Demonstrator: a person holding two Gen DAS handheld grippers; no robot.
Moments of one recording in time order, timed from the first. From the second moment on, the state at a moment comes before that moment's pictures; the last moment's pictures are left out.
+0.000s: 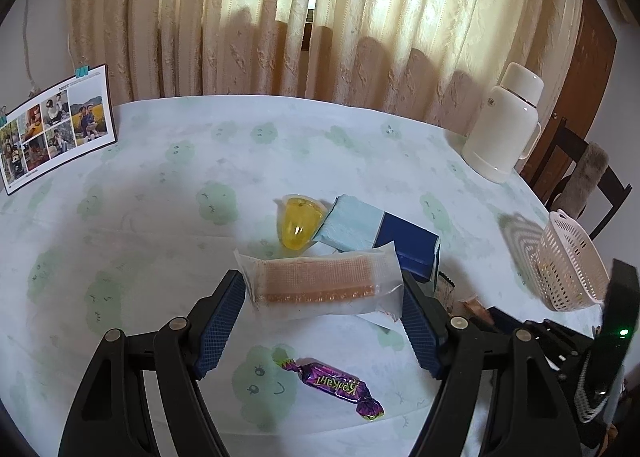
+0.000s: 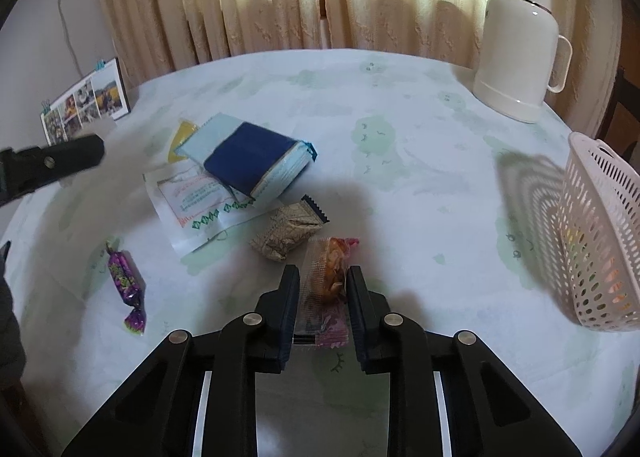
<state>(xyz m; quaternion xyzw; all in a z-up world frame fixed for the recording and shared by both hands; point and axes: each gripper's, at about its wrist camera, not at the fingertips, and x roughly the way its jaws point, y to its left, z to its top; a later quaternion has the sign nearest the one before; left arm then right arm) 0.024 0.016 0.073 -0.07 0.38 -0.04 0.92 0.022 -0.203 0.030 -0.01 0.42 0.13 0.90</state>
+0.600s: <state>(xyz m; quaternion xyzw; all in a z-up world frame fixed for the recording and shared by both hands) 0.024 0.008 0.068 -0.06 0.39 -0.05 0.92 -0.003 -0.252 0.083 0.04 0.33 0.07 0.94</state>
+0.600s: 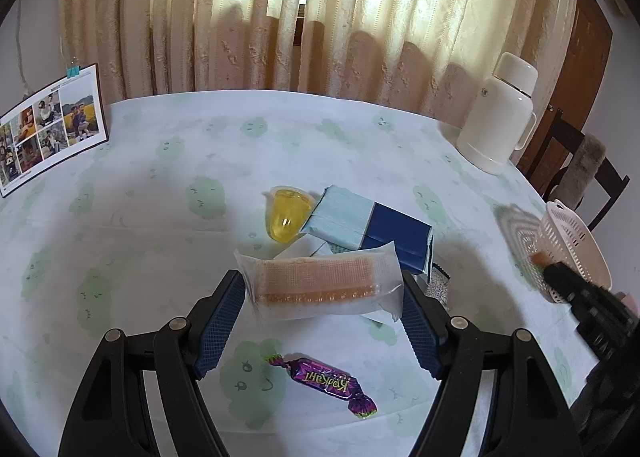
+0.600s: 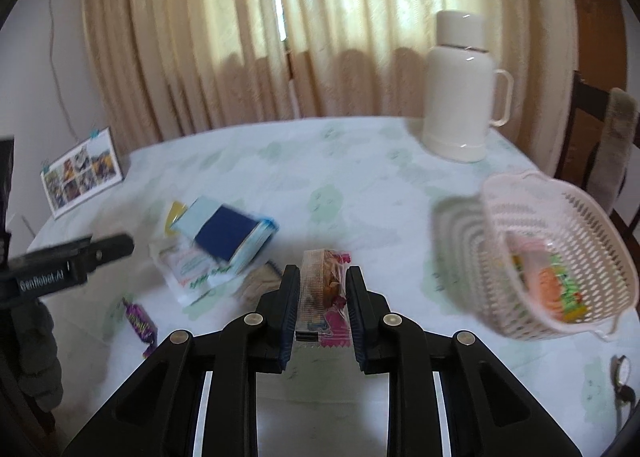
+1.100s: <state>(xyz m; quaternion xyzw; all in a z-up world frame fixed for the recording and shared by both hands) 0.025 -0.003 0.064 -0.06 0.40 -0.06 0.91 -0.014 -0.334 0.109 0.09 0.28 -0.03 0.96</state>
